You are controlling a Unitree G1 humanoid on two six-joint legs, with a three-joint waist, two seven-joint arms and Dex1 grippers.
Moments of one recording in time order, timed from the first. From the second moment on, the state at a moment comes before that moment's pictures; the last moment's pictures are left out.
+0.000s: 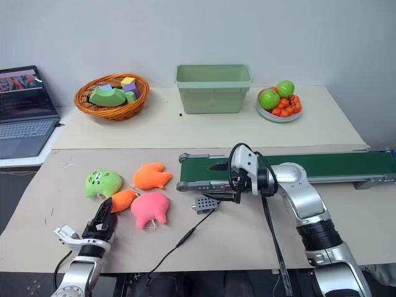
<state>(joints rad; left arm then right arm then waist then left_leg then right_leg) 0.24 -0.05 0.54 -0.12 -1.30 0.50 -0.21 -0.48 -0.57 0.16 -0.04 0.34 0.29 1.15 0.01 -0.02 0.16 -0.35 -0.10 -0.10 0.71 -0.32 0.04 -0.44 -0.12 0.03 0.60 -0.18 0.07</state>
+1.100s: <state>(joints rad) -0.15 0.81 0.01 -0.63 -0.36 0.48 -0.14 -0.50 -0.55 0.15 0.02 0.31 0.26 1.13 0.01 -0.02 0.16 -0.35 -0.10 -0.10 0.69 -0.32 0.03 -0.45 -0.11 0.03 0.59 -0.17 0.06</state>
